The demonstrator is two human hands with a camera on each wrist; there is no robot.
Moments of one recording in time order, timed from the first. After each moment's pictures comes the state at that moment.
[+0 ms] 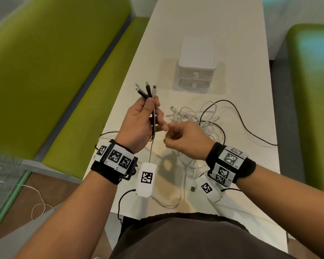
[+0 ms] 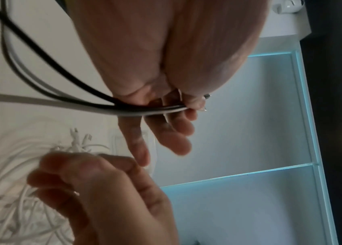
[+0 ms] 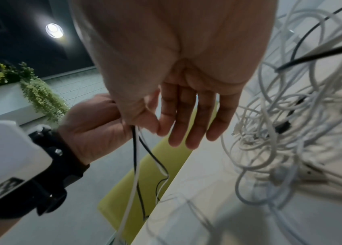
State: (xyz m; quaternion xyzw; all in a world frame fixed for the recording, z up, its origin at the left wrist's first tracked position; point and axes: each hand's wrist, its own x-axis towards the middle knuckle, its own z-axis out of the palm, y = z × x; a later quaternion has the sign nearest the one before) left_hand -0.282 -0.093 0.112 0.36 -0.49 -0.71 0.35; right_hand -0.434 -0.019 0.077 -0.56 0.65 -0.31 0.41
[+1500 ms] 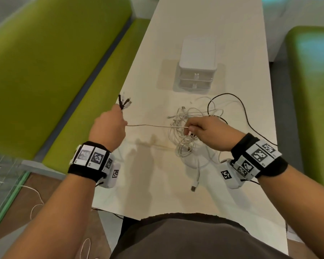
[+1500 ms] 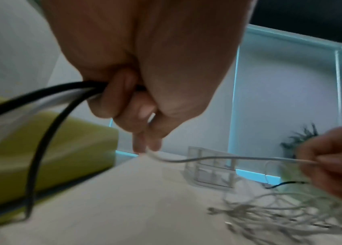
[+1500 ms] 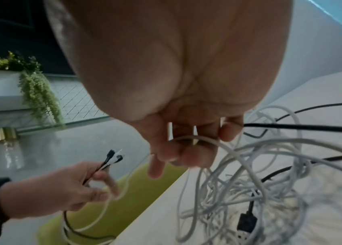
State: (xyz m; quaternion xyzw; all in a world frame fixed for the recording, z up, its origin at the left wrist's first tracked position) left_hand -0.212 -0.135 0.098 0.58 -0.80 -0.12 0.05; right_hand -0.494 -0.016 0.094 -0.64 0.67 -0.15 0.34
